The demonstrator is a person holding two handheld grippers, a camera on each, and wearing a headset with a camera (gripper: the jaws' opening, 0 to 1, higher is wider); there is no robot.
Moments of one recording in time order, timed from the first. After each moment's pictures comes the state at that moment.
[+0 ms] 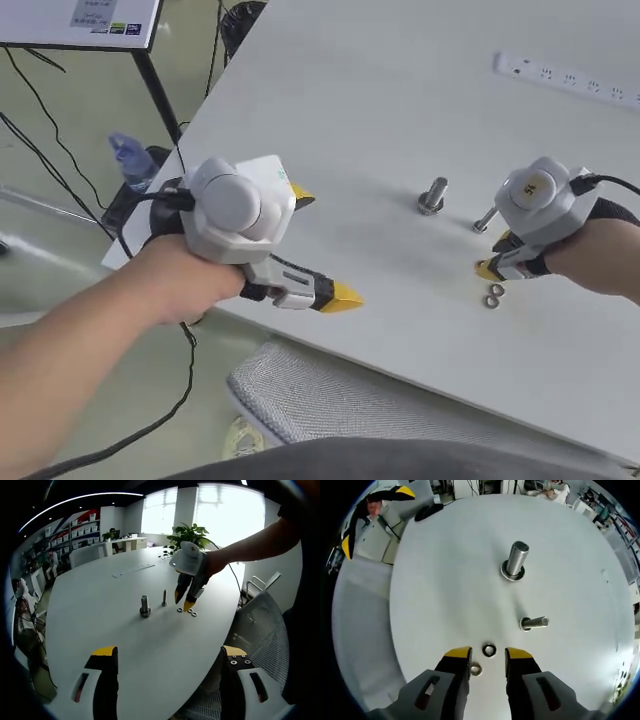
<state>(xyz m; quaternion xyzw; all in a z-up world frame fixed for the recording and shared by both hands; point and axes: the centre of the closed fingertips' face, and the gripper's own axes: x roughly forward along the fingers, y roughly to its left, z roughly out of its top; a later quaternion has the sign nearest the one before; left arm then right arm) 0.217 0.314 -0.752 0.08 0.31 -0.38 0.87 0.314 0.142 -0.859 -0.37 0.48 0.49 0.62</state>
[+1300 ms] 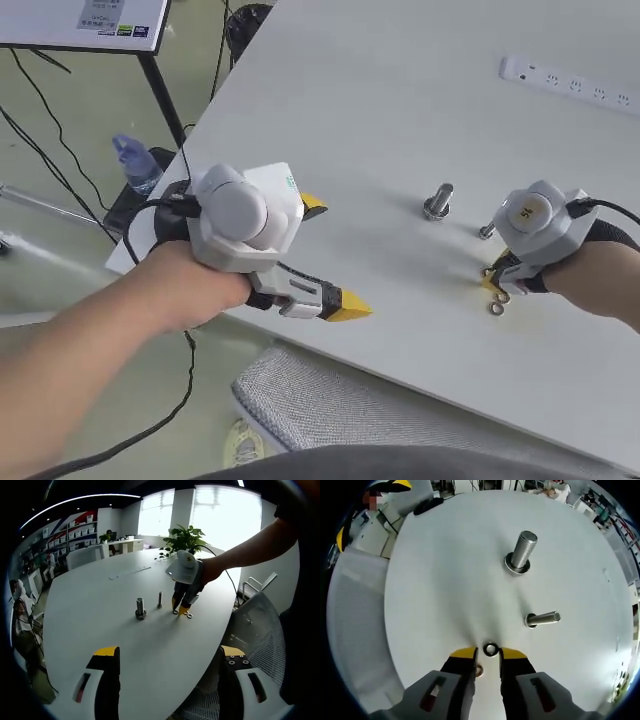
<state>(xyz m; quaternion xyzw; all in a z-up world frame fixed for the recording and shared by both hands) 0.211 0.307 -0.748 0.07 0.31 -0.40 0.86 0.311 0.138 -0.870 -0.39 0.48 0.49 0.62</state>
